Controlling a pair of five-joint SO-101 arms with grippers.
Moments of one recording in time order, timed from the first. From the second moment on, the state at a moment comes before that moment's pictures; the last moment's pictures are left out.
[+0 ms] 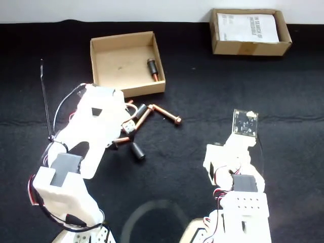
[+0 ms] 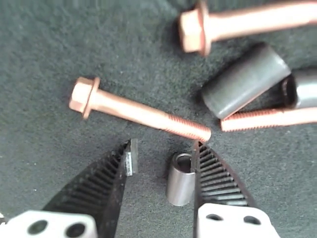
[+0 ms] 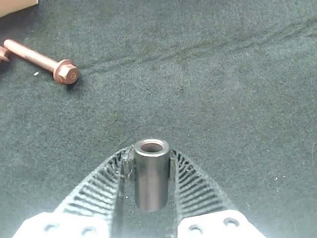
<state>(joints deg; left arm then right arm) 3.2 13.2 16.5 73.8 56.7 -6.2 -64.0 76.9 44.6 -7.8</state>
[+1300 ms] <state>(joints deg) 0.6 13.3 16.3 76.7 56.7 -6.2 -64.0 78.6 44.7 -6.6</state>
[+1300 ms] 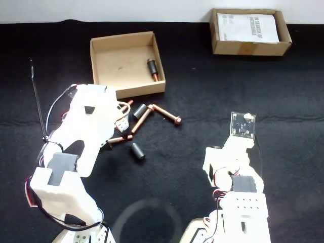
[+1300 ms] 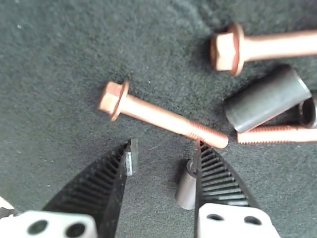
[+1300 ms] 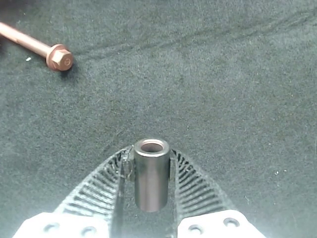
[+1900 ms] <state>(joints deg) 0.1 13.3 22.8 67.6 56.7 -6.2 -64.0 78.7 45.0 -6.6</state>
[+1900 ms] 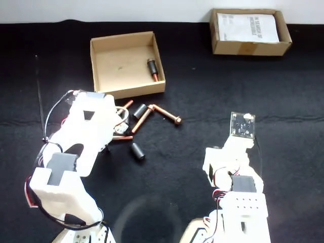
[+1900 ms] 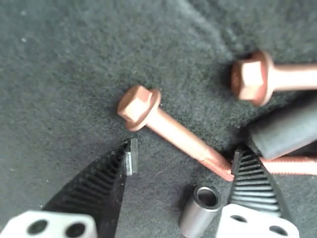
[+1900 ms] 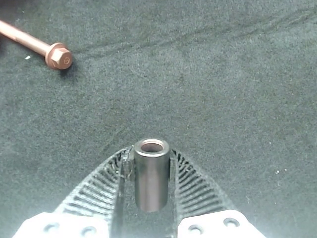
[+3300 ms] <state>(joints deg) 16.7 13.4 26.2 80.7 30.6 -6.2 -64.0 78.7 45.1 -6.6</state>
